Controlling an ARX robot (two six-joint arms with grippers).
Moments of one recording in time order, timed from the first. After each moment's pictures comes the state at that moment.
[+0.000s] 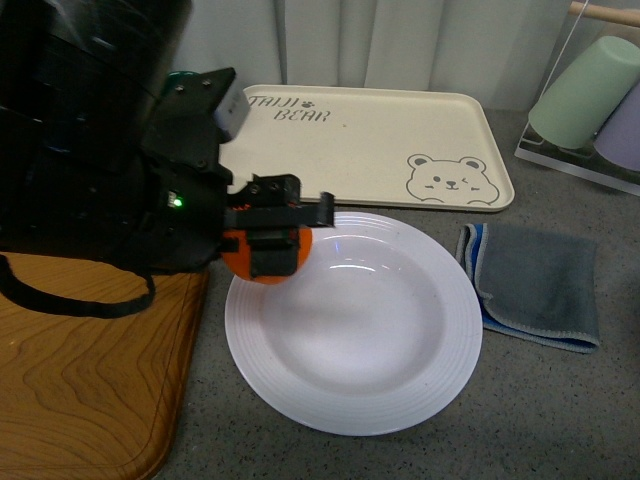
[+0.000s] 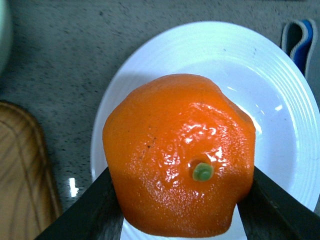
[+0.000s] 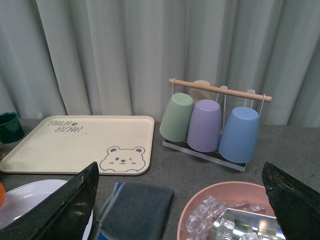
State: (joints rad) left arm -0.46 1.86 0.82 0.23 0.07 -0.33; right arm 0.00 0.00 0.01 0.00 0.00 0.00
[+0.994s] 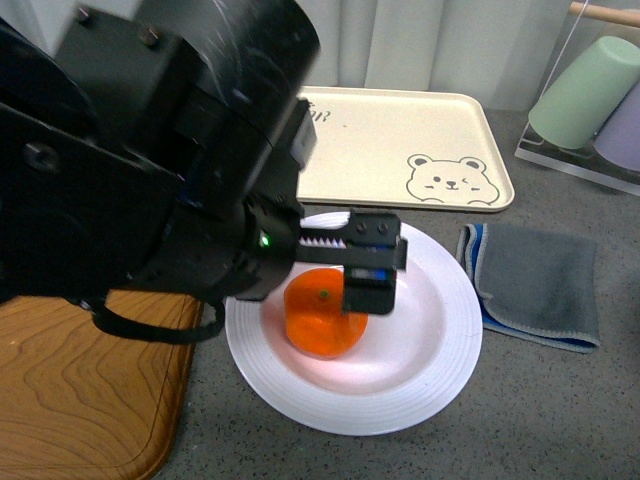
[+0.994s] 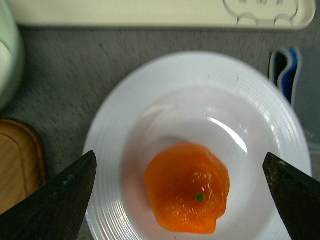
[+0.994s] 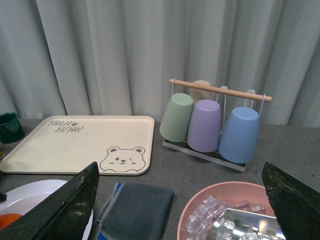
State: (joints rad) left arm -0.54 1.83 0.83 0.25 -0.09 -0.38; right arm 0.00 0.00 0.01 0.00 0.00 0.00
